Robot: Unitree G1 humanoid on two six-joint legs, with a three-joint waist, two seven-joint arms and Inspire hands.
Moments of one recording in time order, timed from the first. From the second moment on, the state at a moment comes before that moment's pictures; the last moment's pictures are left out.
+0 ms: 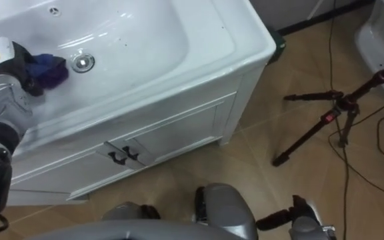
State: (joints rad) left arm -0.55 0.43 -0.11 1.11 0.79 0.19 0.32; right arm 0.05 -0.27 0.18 1.16 0.01 0.07 -0.16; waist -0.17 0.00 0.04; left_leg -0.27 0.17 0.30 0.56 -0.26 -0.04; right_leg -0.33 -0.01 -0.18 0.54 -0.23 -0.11
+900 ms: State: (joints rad) left arm -0.61 0.28 -0.20 0.98 0.68 0.13 0.25; right arm 0.03 -0.26 0.25 1.20 0.03 0.05 -0.11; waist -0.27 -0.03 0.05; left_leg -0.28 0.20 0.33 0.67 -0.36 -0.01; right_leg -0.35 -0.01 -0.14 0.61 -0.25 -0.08
